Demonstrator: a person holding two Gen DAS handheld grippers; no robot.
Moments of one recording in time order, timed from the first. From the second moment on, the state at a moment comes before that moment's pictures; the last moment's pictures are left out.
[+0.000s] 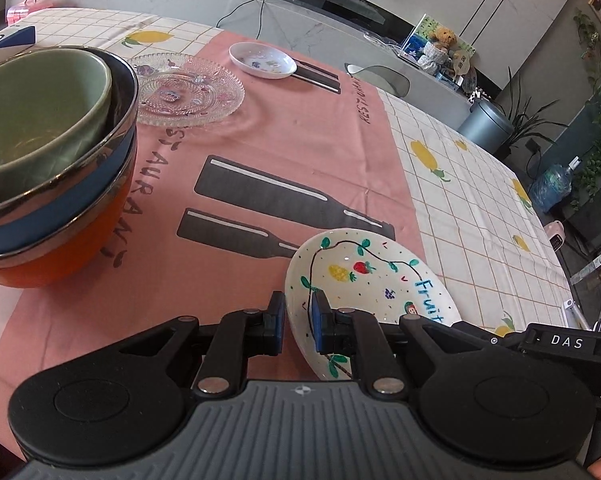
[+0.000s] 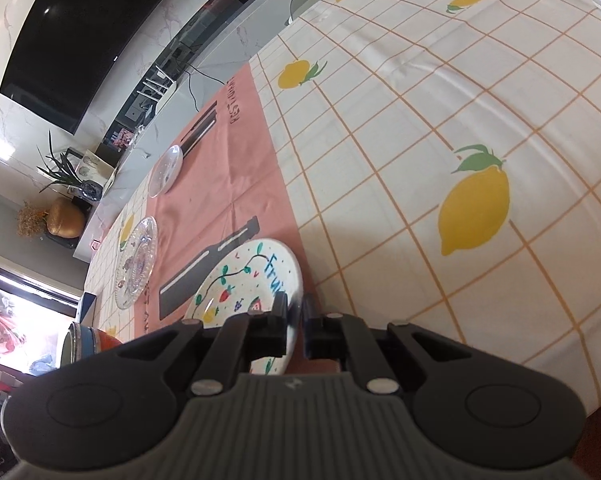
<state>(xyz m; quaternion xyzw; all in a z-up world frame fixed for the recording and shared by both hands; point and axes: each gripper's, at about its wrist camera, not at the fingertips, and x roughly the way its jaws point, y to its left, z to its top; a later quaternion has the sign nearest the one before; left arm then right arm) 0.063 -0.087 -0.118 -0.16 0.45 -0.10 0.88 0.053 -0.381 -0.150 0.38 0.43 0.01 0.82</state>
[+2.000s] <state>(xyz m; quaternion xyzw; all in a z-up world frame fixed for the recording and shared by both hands) 0.175 -0.002 0.006 -0.08 0.45 -0.16 0.87 0.150 -0.289 -0.072 0.24 0.40 0.10 0.88</state>
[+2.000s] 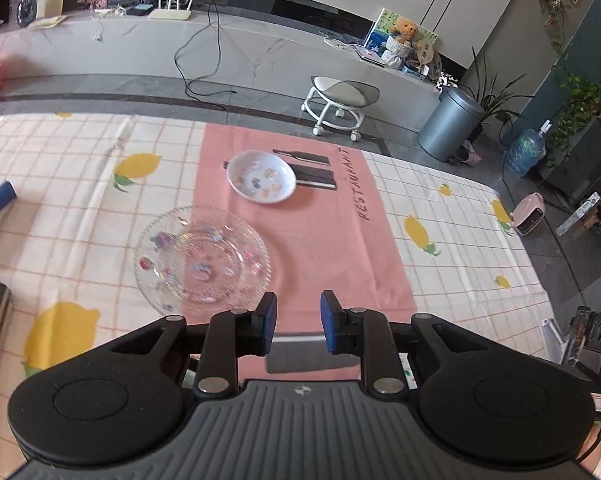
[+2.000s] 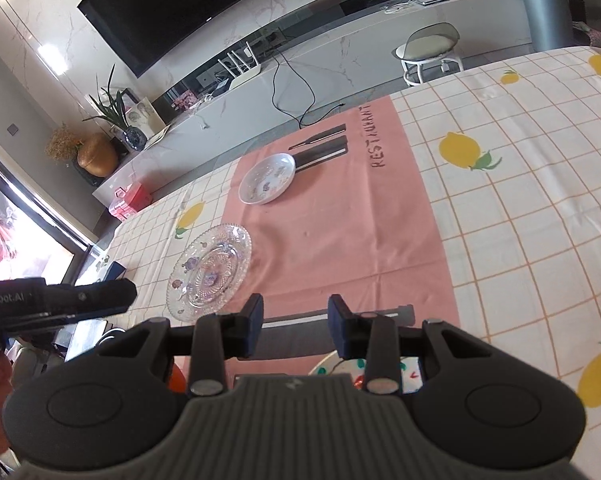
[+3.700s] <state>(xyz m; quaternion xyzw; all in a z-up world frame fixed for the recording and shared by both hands) 0.286 0.127 -0.134 -0.20 0.49 -0.18 0.83 0.291 -0.214 -0.174 0.37 0.47 0.14 0.79</state>
